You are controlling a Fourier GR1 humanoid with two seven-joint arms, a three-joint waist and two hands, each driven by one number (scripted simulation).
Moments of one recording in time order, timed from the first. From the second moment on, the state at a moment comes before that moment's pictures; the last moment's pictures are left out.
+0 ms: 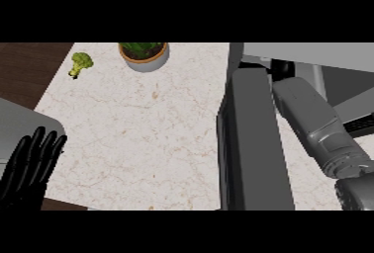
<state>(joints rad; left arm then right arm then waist) 0.29 0.06 0.07 -2.09 0.17 -0.33 -0.13 -1.17 -0.22 -0.20 -0.05 0.20 -0.52 -0.62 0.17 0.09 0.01</state>
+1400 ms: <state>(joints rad) 0.28 0.00 -0.07 -2.05 0.04 -0.27 -0.14 -1.04 -0.24 -0.28 -0.08 0.12 -0.28 -0.75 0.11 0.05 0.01</state>
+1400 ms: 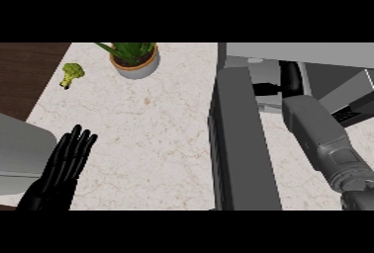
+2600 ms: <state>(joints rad) 0.09 0.02 -0.24 -1.78 -0.08 -0.34 -0.13 -0.75 -0.17 -0.29 -0.18 0.09 0.03 -0.96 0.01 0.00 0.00</state>
